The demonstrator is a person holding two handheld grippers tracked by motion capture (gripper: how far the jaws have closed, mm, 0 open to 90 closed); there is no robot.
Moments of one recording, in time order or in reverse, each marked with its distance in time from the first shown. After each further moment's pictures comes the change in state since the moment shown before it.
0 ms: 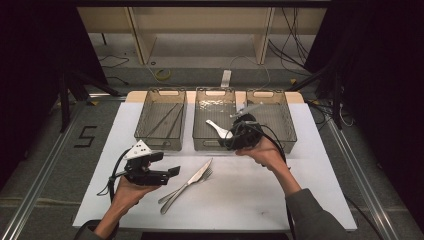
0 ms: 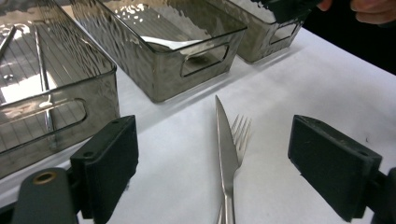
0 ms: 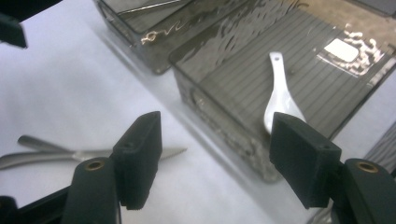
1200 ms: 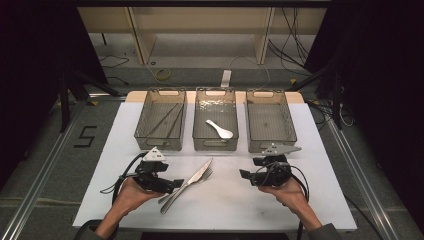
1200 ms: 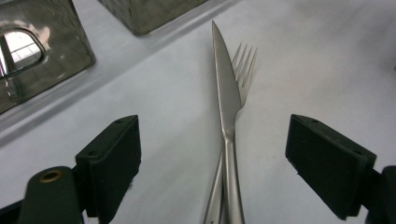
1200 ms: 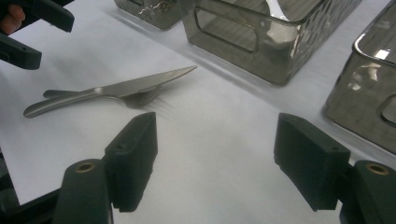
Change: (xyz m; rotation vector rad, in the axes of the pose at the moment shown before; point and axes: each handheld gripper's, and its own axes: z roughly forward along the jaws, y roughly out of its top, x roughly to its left) left arm -0.008 -0.010 0.024 0.288 0.015 0.074; right arm 0.011 -0.113 -0.036 -0.125 0.003 0.115
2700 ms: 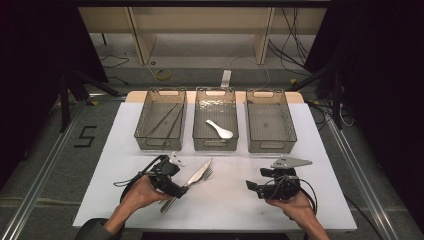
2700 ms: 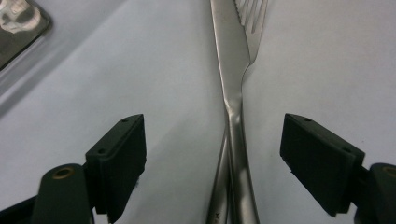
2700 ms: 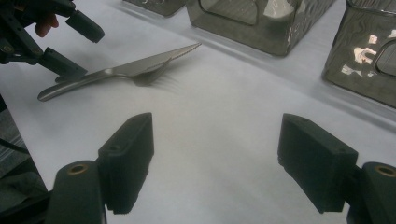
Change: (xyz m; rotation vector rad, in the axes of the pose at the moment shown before) left arm -0.015 0.013 0.036 0.267 0.063 0.113; right arm 0.008 -0.029 -0.020 -0.010 -0.002 0.035
